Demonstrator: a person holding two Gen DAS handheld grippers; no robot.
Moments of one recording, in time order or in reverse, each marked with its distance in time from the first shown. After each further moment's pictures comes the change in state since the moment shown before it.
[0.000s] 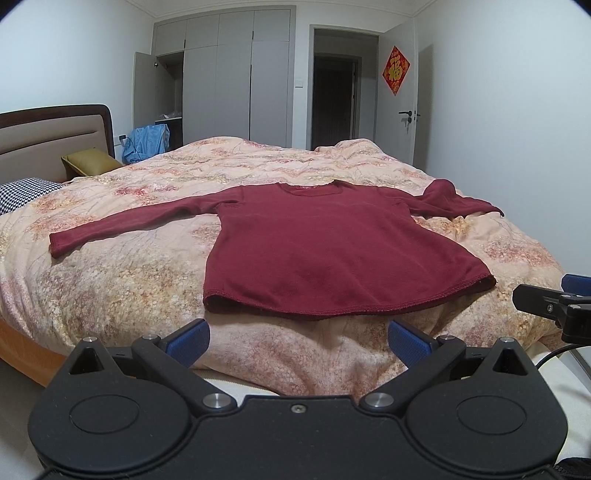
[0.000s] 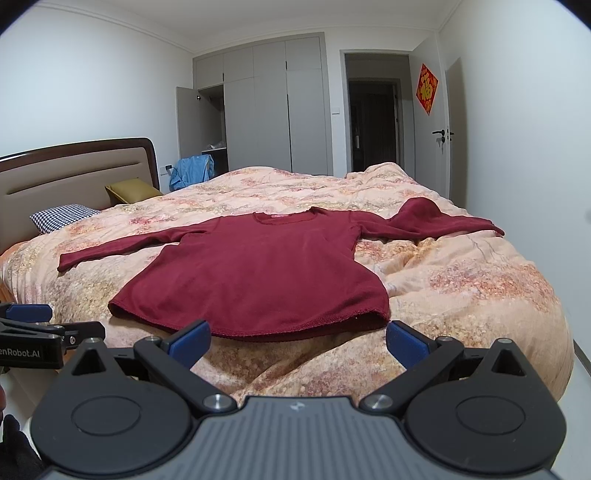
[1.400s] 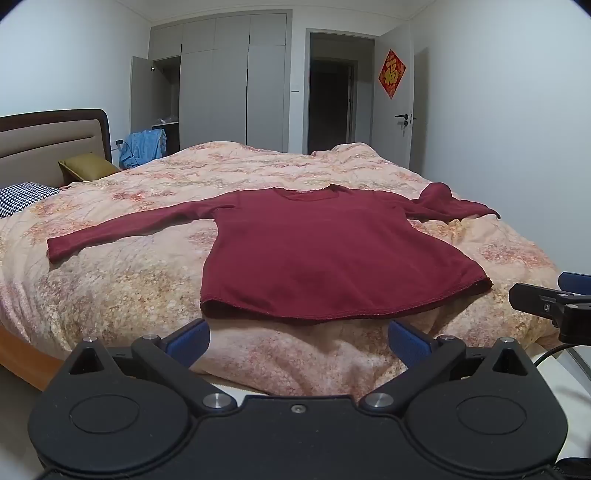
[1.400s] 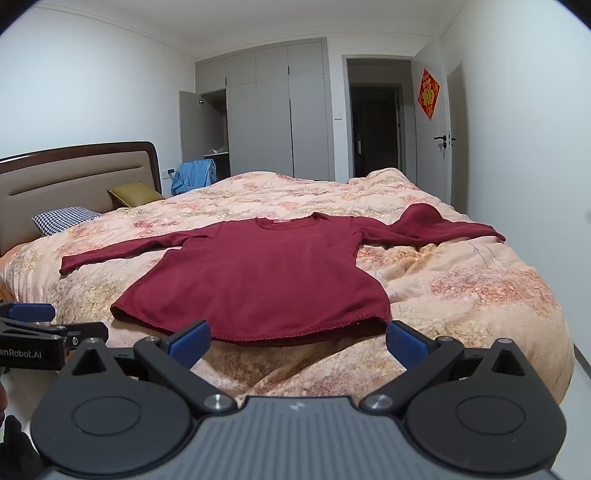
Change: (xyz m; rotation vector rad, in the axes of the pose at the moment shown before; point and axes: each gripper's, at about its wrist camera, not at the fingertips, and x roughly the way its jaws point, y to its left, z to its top) left arm 0.002 -0.003 0.001 0.005 -0.011 -0.003; right arm -0.001 -0.001 0.001 -0.002 -0.010 0.000
